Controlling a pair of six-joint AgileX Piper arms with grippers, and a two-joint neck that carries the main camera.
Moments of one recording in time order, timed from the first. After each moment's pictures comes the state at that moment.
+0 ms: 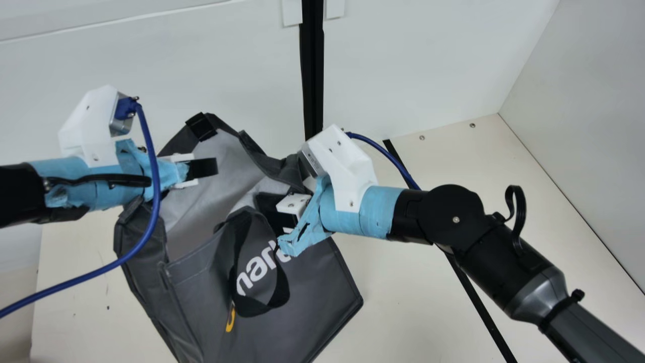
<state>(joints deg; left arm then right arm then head) -19.8 108.1 -115.0 -37.3 62.0 10.9 13.1 80.7 -69.3 58.8 35.5 -50.3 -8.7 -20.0</state>
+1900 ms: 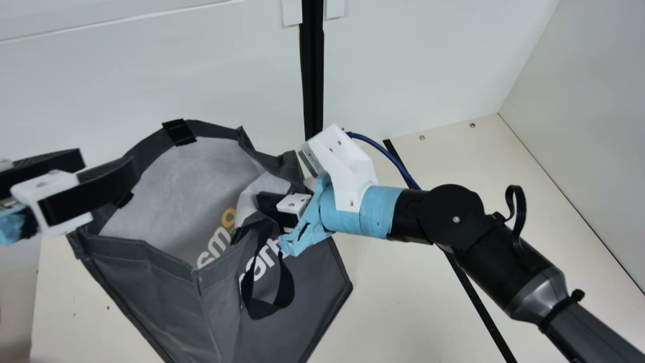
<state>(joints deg) -3.3 87.1 -103.2 -52.5 67.1 28.0 13.1 80.7 -69.3 58.8 35.6 -50.3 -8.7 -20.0</state>
